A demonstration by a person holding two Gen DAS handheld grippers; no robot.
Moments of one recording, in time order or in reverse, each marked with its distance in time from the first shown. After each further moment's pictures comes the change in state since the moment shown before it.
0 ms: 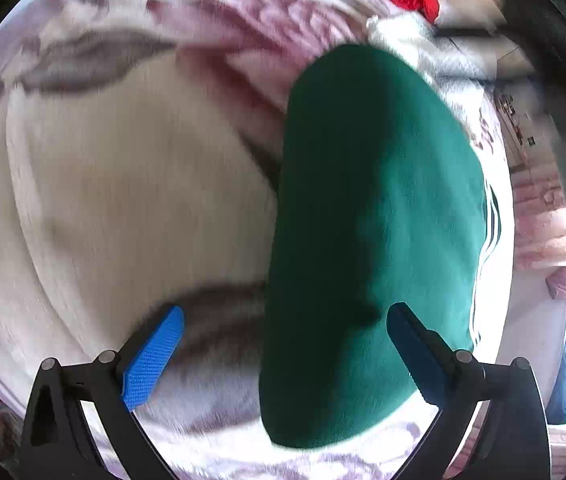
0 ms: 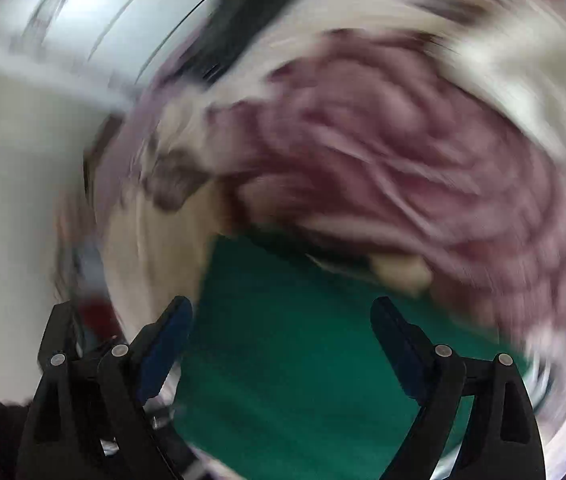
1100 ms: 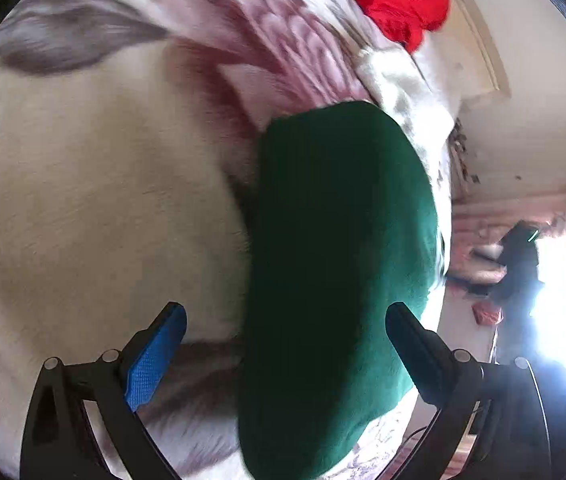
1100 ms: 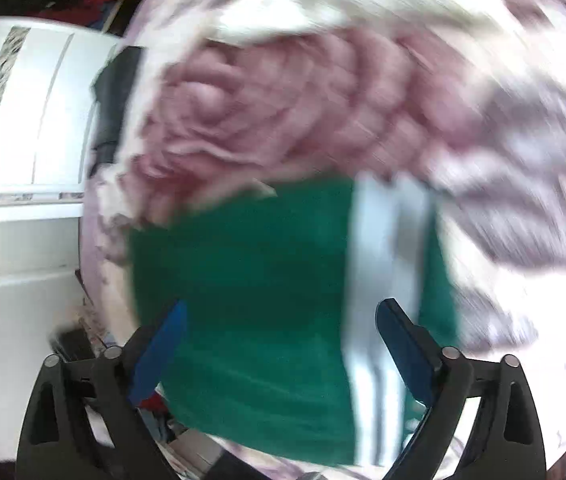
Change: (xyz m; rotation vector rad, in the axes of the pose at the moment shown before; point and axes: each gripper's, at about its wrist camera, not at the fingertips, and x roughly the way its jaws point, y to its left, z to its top) left arm 0.029 0.036 0.064 -0.091 -0.005 -0.320; right arm -0.041 -0.171 -0.176 0.643 -0.133 0.060
